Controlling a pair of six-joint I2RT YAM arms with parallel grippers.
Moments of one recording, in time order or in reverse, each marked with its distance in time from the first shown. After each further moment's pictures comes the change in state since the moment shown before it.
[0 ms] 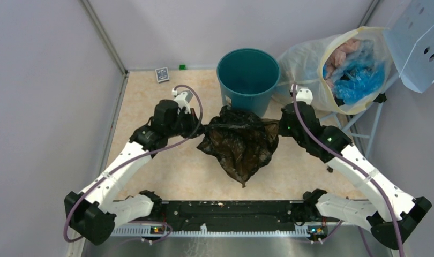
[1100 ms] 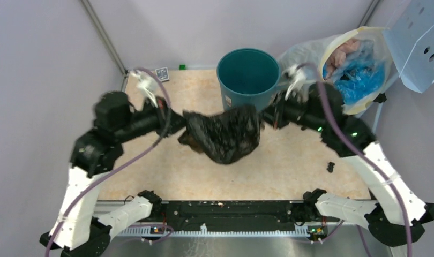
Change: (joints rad) left arm 0.019 -0.182 0.430 -0.523 0.154 0.054; right arm -0.018 -0.014 0.103 0.053 -0.690 -0.082
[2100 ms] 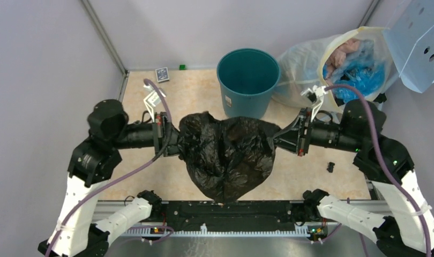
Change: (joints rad) left arm 0.003 -0.021 0.085 0.042 0.491 -0.125; right arm 0.000 -0.140 0.209 -0.163 -0.330 -0.066
